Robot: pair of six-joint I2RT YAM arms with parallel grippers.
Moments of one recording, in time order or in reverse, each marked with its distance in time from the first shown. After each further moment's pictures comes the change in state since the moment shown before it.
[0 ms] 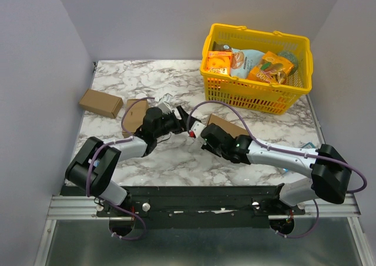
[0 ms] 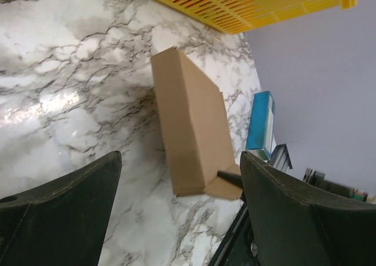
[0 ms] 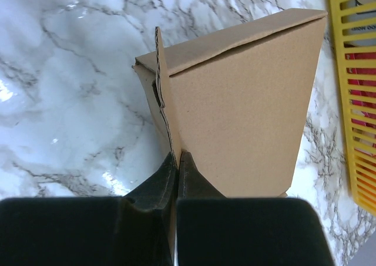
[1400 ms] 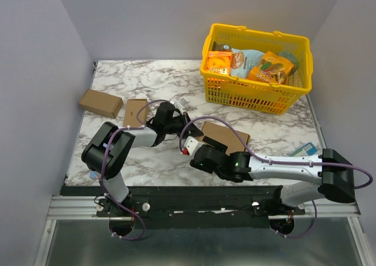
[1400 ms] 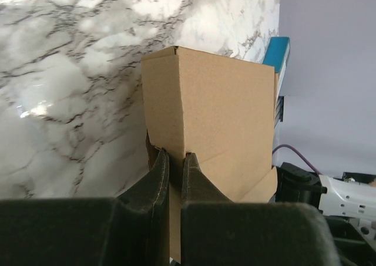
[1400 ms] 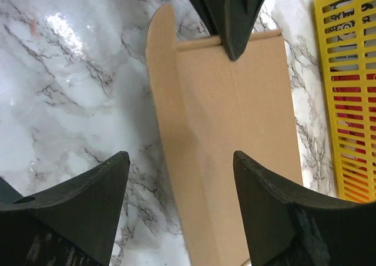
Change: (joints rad) left arm -0.018 0.227 0.203 -0.263 0.213 -0.038; right arm 0.279 -0.056 -0.040 0.023 0.220 0.095
